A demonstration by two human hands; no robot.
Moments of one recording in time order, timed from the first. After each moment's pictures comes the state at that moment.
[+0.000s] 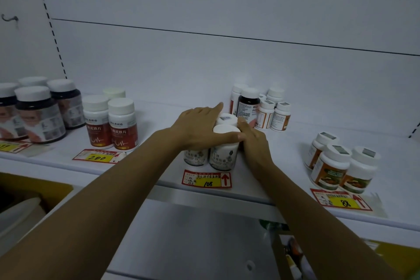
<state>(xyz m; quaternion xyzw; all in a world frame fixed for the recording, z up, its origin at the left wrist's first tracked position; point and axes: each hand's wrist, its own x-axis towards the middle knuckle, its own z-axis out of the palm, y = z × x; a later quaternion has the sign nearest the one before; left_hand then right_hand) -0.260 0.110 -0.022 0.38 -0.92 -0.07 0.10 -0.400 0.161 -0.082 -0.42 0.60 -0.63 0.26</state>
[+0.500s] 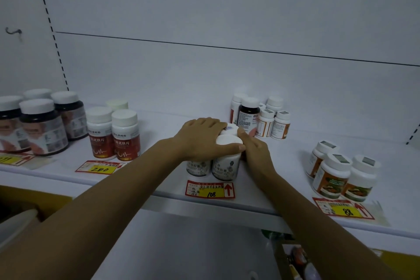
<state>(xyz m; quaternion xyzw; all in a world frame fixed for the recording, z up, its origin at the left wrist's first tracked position) -0.258 0.110 -0.019 0.36 -0.93 -0.03 0.08 -0.403 0.160 -0.086 -0.42 0.60 -0.63 0.26</state>
